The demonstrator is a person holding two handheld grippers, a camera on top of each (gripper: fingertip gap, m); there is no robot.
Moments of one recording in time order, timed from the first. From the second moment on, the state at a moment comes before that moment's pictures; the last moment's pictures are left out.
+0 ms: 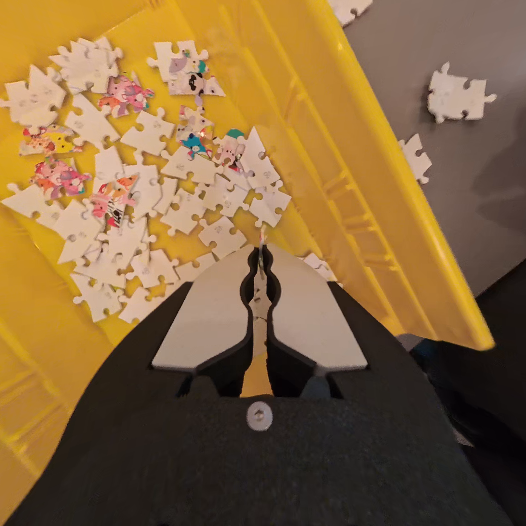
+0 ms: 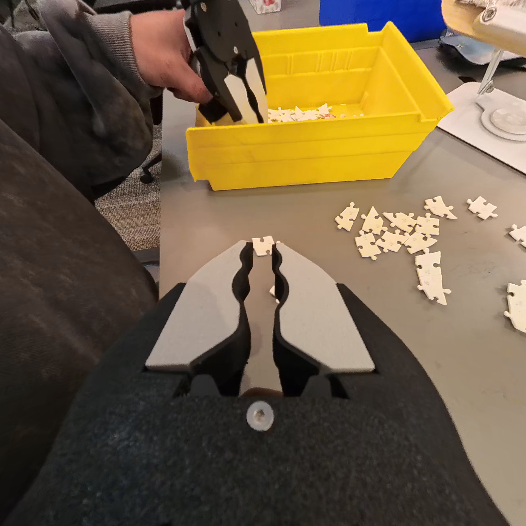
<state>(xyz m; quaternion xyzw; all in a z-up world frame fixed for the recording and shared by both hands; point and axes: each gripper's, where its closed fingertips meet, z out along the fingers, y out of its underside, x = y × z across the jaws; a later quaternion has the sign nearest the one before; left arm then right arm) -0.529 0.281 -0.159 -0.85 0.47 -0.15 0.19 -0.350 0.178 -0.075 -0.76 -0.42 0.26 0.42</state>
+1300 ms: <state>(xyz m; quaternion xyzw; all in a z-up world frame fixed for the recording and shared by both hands) -0.422 0.212 -0.182 -0.96 0.17 -0.16 0.12 -0.248 0.115 -0.079 -0.74 -0.39 0.29 0.47</state>
